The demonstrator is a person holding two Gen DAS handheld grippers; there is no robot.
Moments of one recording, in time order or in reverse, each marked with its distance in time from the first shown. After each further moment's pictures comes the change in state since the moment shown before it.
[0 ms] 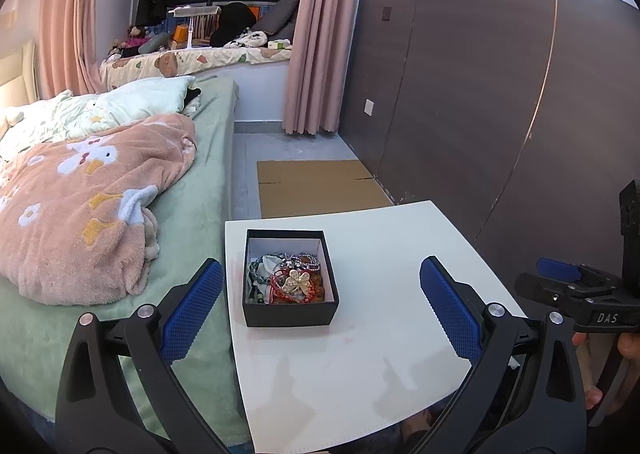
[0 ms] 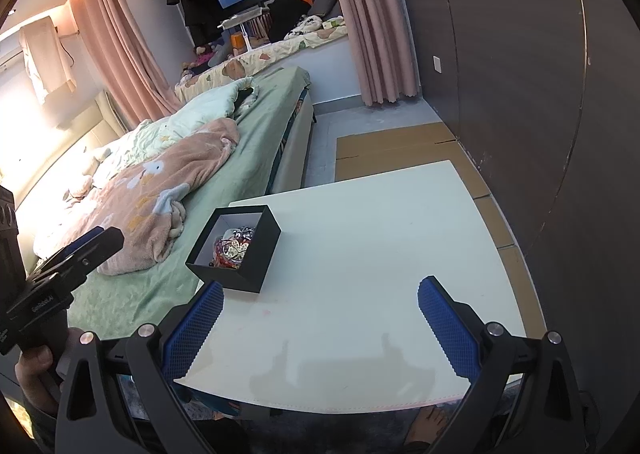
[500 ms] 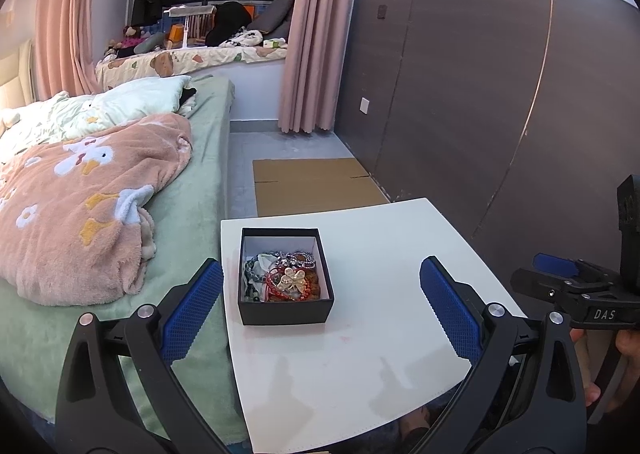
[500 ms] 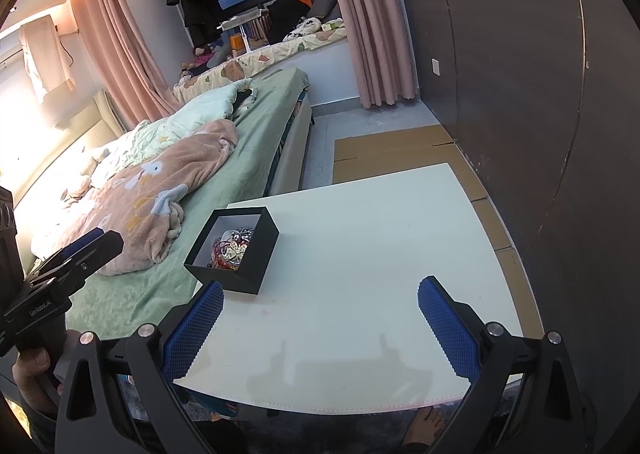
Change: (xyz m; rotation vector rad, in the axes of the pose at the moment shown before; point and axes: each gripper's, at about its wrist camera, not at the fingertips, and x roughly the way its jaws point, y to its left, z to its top) left arm -0.002 -0.003 0.000 0.009 0.003 -0.013; right arm -0.002 0.000 0.001 -0.006 -0.010 -0.004
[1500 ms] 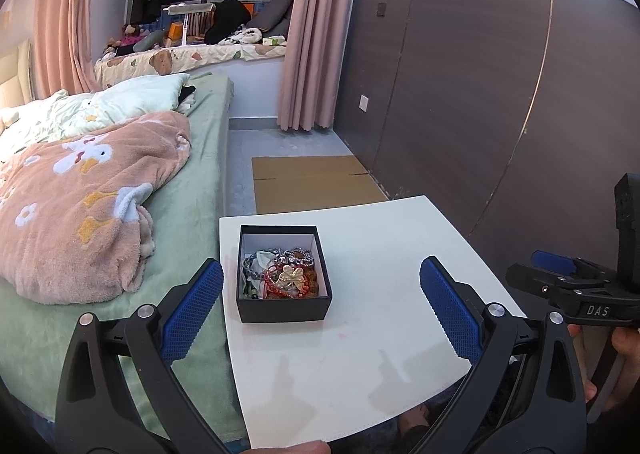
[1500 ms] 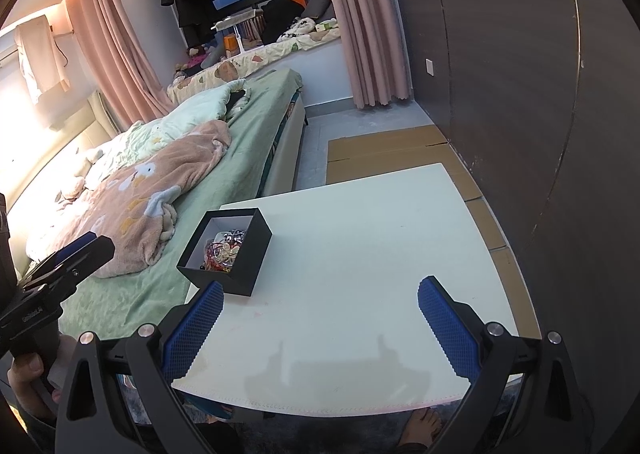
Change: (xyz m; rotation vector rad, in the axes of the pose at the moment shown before) left arm 0.001 0.000 0.000 -0.001 0.011 0.000; right arm 0.005 -0.006 -0.001 0.004 -0.002 -0.024
